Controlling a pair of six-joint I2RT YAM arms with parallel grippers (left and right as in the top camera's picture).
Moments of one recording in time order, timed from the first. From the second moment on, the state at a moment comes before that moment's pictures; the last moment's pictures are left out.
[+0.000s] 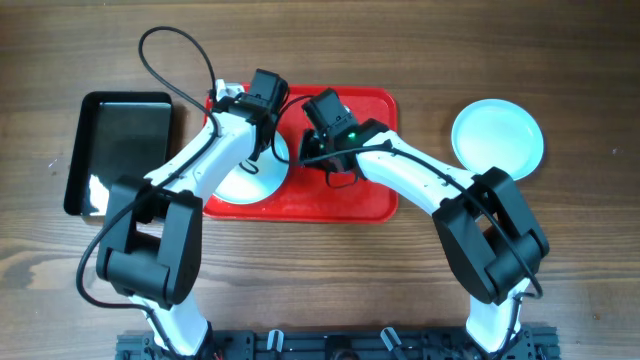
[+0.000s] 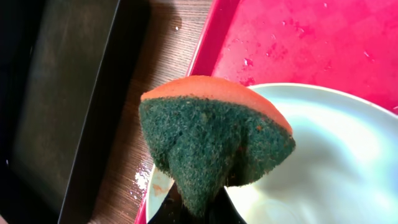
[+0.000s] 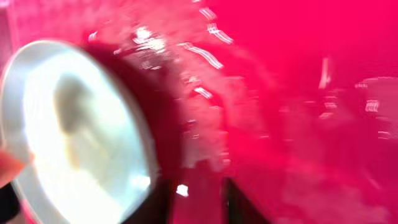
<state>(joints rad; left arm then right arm) -0.35 1.90 1.29 -0.78 -0.62 -0.53 0.65 2.00 1.33 -0.41 -0.14 0.79</state>
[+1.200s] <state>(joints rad) -0.07 1.90 1.29 -0.85 0.01 -0.42 0.67 2.12 1.40 -0.42 -0.19 0.79</state>
